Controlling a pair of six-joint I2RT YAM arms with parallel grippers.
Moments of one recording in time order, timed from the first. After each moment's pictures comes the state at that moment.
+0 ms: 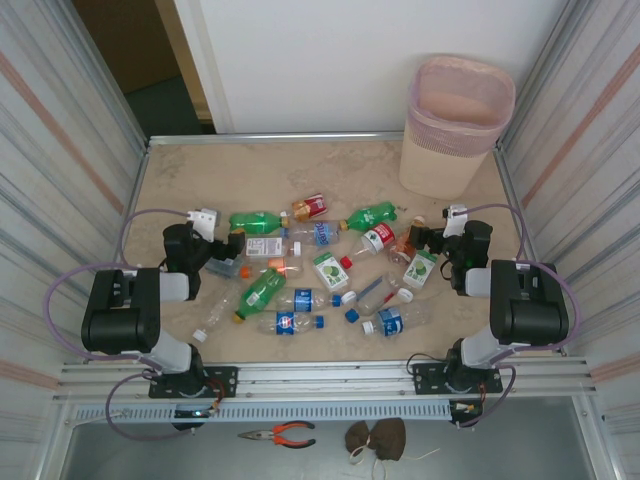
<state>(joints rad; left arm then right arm) 0.04 1.52 0.38 0.73 0.35 0.12 -0.09 1.54 0.38 0.74 -0.34 0.04</state>
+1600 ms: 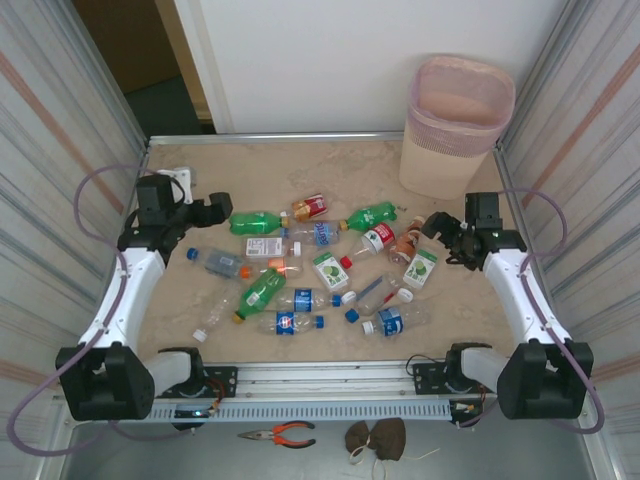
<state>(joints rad) 0.01 1.15 0.96 -0.44 0.25 -0.15 0.01 1.14 0.89 -0.75 -0.08 0.68</state>
